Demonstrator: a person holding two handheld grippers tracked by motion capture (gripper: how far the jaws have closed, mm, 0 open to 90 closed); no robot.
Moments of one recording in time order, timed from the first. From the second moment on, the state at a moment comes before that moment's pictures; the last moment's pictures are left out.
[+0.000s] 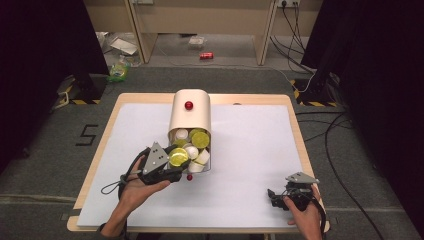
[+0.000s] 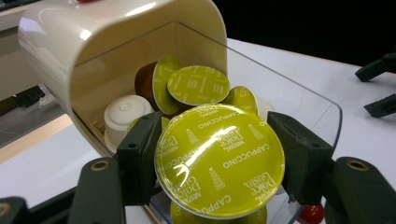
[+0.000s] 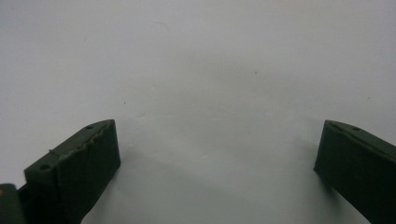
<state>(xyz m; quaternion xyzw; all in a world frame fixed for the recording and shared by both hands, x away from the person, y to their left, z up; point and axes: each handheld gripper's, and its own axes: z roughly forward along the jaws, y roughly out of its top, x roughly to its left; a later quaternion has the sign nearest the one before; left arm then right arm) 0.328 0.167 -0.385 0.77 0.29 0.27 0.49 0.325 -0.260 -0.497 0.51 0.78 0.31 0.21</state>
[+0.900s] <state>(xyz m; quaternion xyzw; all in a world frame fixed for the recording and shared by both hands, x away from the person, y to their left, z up) 0.321 0.205 -0.369 0.74 0.32 0.26 0.53 0.325 -0.260 -0.497 0.51 0.78 0.31 0.20</state>
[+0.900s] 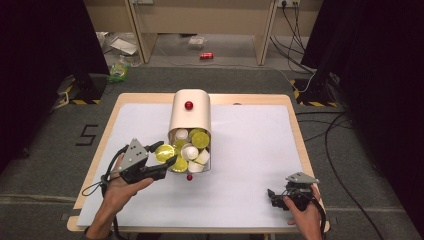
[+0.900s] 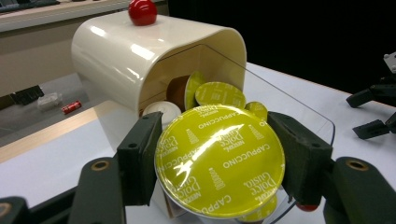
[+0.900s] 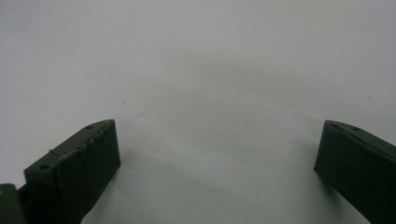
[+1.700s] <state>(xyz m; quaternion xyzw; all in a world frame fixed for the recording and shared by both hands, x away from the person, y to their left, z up) 0.328 0.251 -0.381 0.72 0.37 0.29 0.52 0.325 -0.260 -0.497 0.51 0.78 0.31 0.20</state>
